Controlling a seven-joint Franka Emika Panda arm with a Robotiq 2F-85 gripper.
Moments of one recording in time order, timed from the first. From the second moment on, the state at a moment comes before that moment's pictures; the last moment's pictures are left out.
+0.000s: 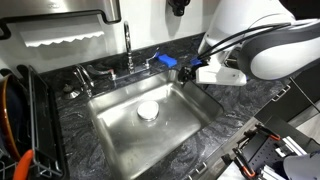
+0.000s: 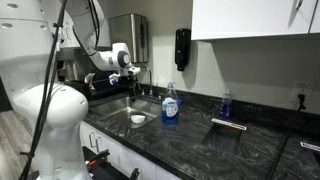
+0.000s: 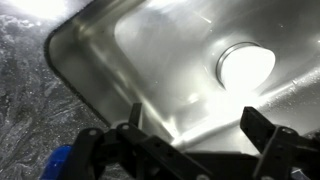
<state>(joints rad) 0.08 -0.09 0.32 -2.49 -0.13 2.56 1.09</state>
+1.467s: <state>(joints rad) 0.14 0.03 0.36 -2.16 -0.73 2.67 1.23</state>
